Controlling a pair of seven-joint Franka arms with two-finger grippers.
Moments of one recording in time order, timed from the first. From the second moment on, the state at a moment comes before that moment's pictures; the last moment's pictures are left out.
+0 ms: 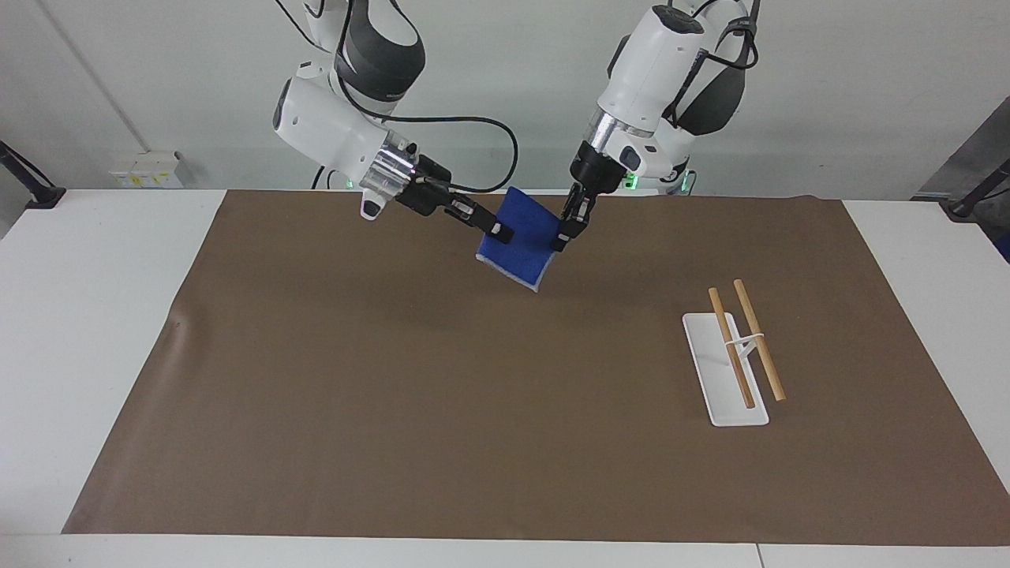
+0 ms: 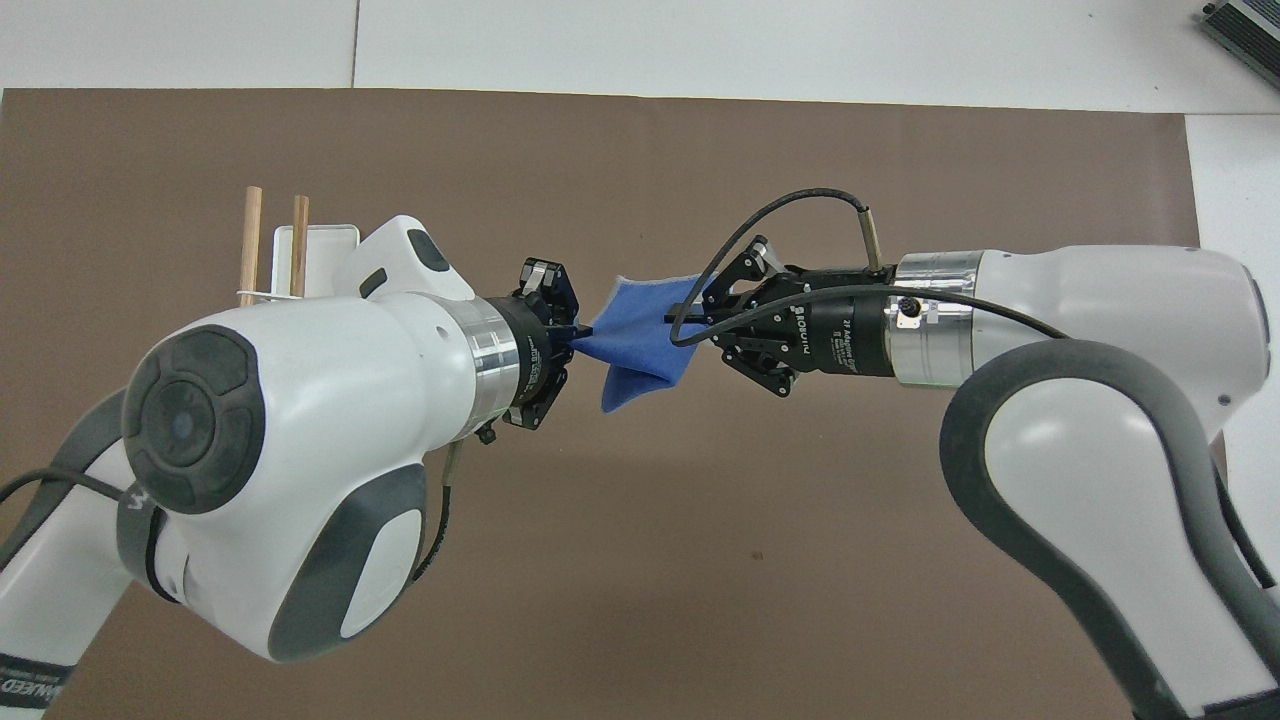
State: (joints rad) left arm -0.48 -0.02 -0.12 -1.86 -0.22 2.27 -1.74; right arm 0.04 0.00 0.28 -1.91 1.05 2.16 0.70
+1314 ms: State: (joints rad) left arm -0.01 -0.02 -0.10 -2.01 -0.22 2.29 -1.18; right arm -0.09 -0.10 0.28 -1.89 0.20 1.97 0.58
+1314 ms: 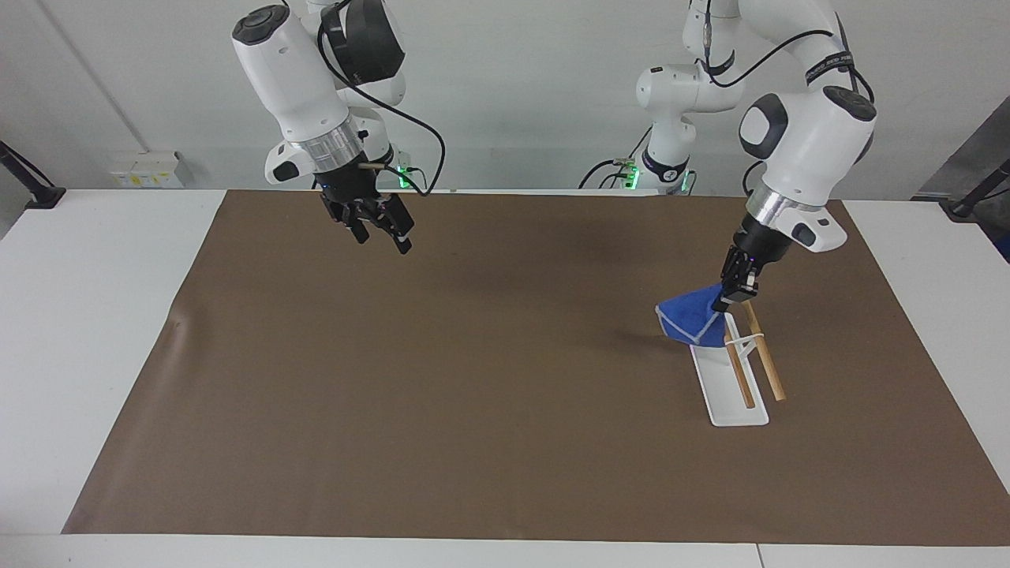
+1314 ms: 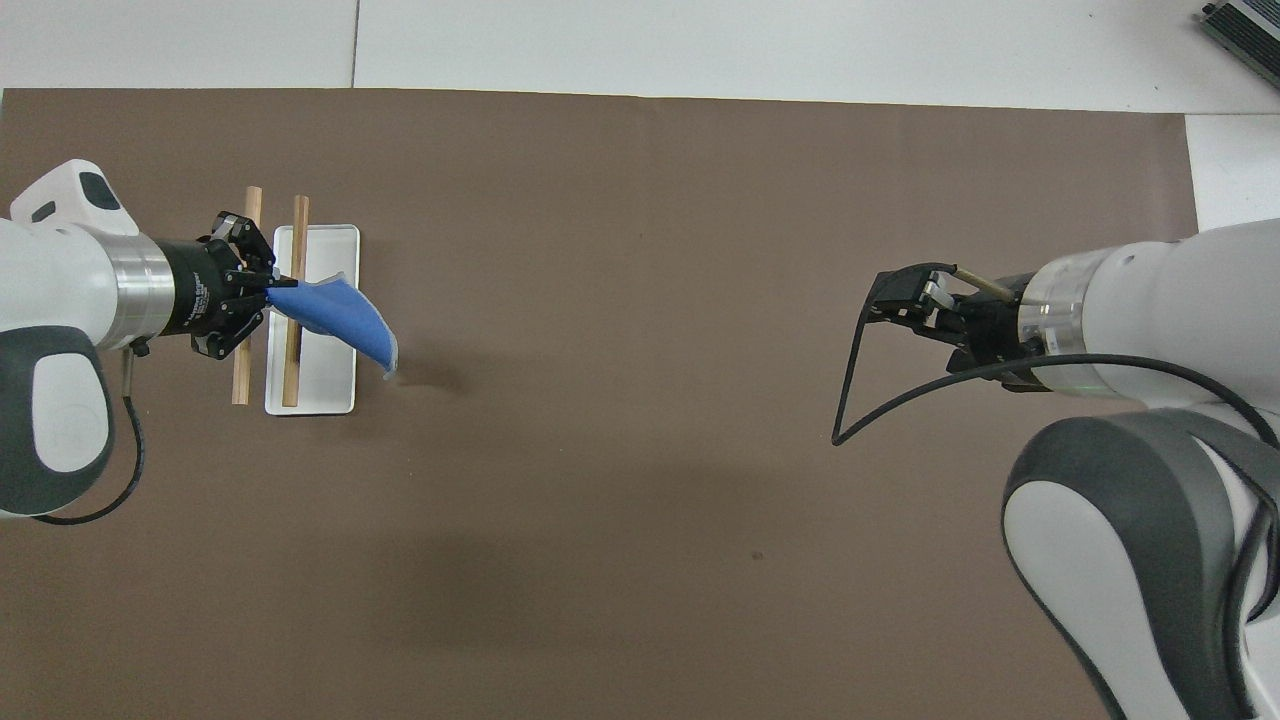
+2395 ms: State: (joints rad) left arm 0.20 0.08 -0.10 -2.03 -0.22 2.61 -1.06; right arm 0.01 -0.08 0.08 -1.69 -0.04 1.71 0.23
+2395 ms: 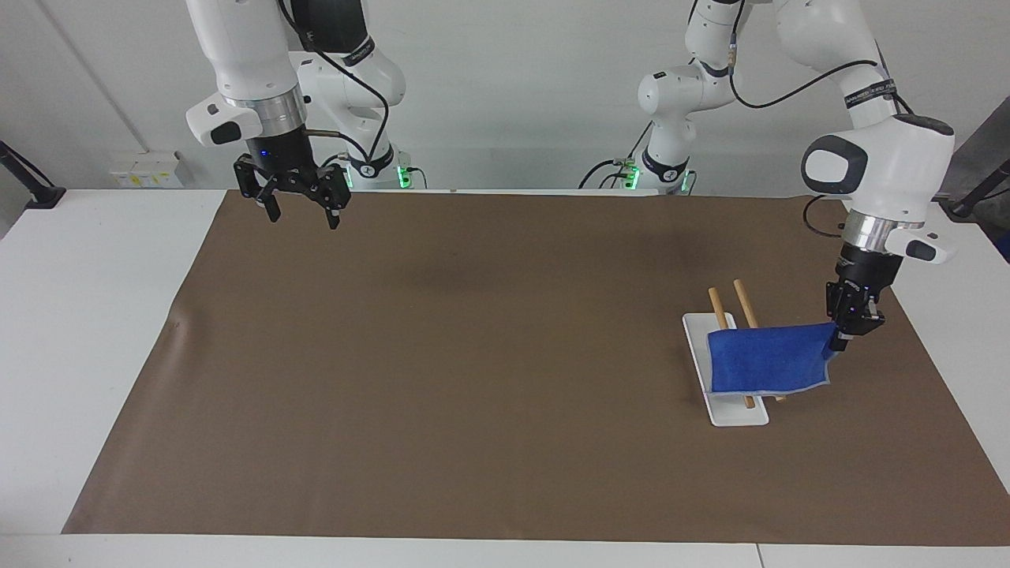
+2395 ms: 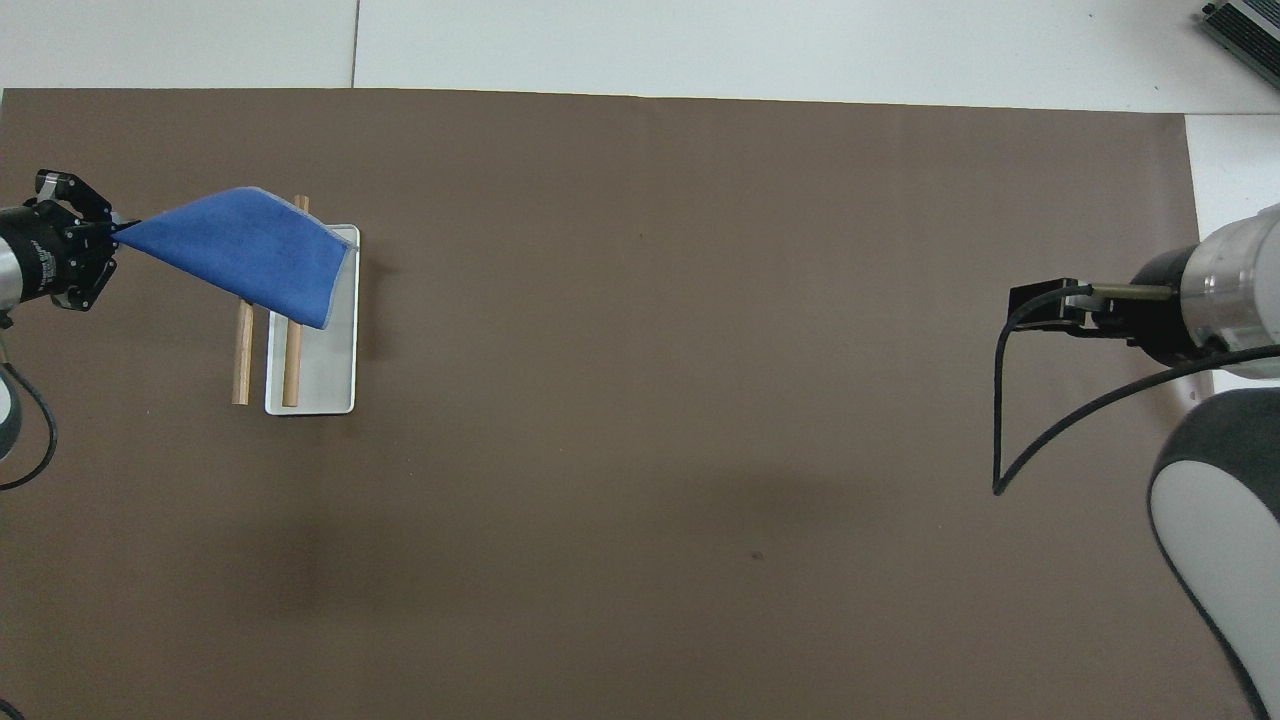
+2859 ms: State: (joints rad) left arm 0.22 0.09 -0.11 -2.12 -0.22 2.66 -1.04; right arm -0.01 -0.03 0.04 -1.62 -0.04 1.65 0.18
